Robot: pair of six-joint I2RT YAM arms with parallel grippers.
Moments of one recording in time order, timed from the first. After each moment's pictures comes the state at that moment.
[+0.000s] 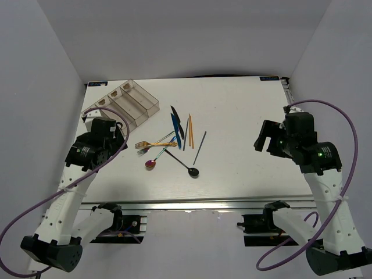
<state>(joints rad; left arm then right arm) -0.28 0.94 1.12 -1.05 -0.50 -0.55 0.24 0.90 1.25 -1.14 0.05 0.37</state>
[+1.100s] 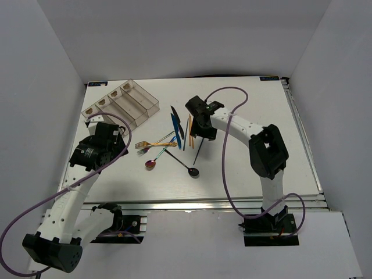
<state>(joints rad) -0.28 0.93 1.03 -1.05 -0.51 -0.56 0.71 2.00 1.66 -0.90 0.28 0.83</state>
